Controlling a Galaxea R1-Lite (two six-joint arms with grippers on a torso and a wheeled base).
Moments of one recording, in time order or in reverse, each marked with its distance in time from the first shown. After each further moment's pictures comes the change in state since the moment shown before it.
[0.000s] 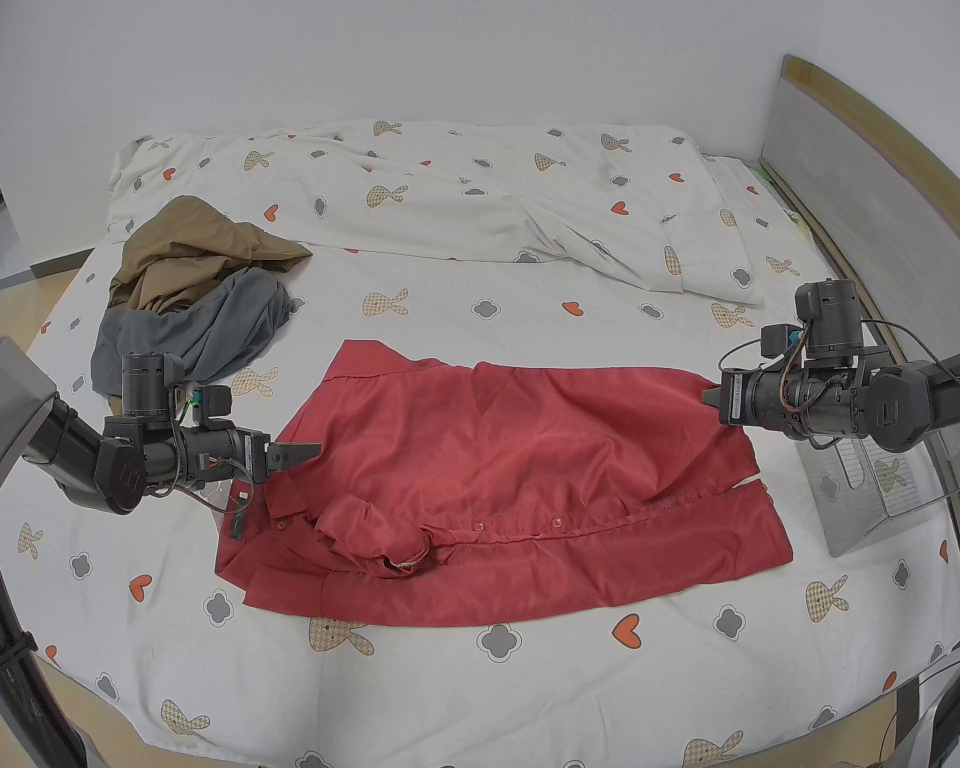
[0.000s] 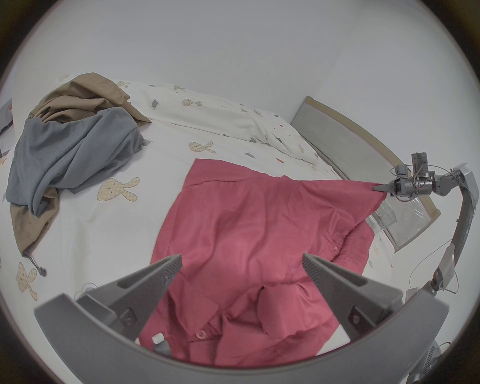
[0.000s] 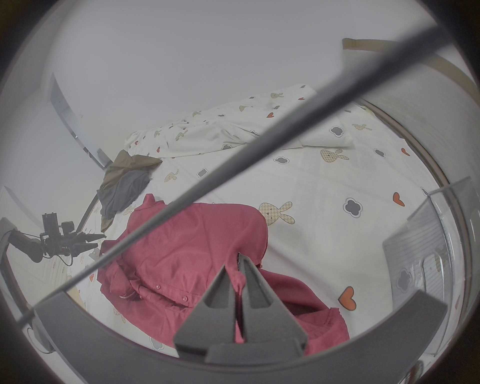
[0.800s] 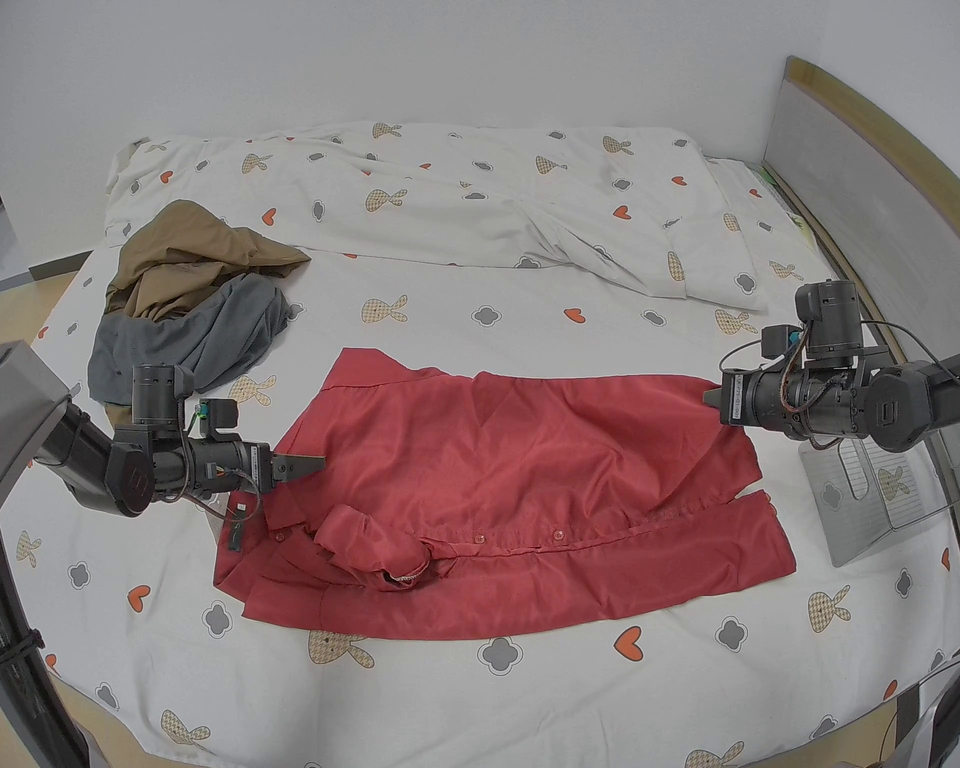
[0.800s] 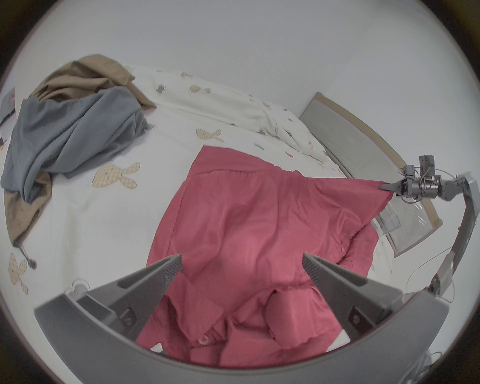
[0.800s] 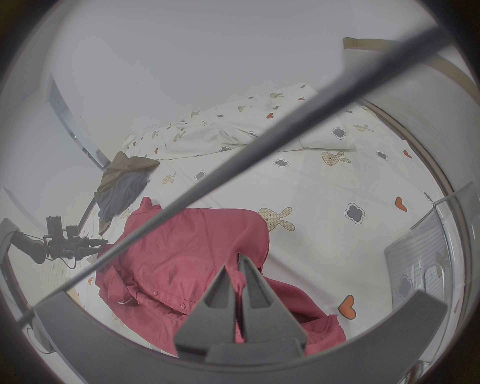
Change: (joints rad) left arm 0.001 0.046 -0.014 0.029 0.010 -0.028; right arm -0.002 0.003 -0.001 0.001 0.000 0.000
